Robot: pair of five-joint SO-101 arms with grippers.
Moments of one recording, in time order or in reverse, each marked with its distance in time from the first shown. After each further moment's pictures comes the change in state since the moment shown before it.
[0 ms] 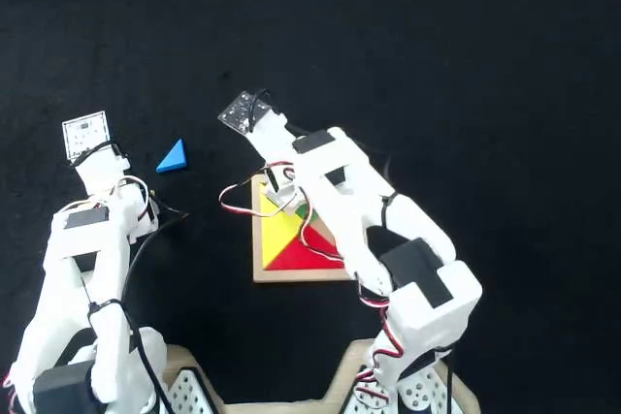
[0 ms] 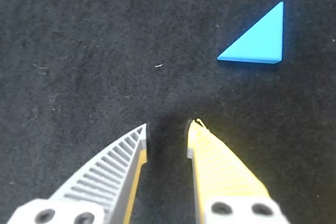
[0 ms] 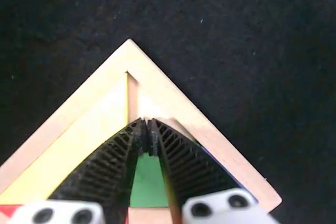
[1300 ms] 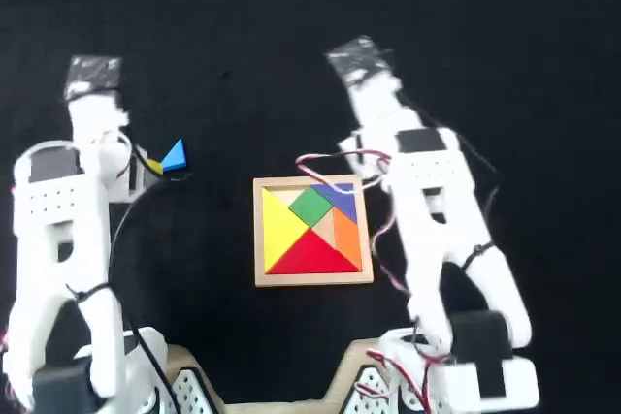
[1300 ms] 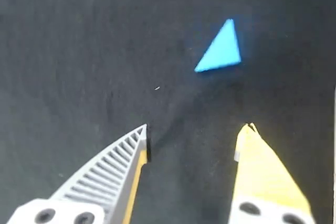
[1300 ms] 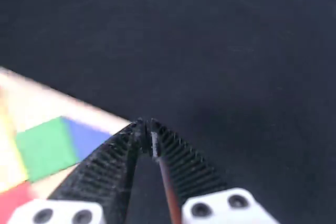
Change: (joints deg) left arm 1.2 1.9 -31.7 33.1 -19.7; right arm 22.9 -23.8 11.3 -7.6 -4.8
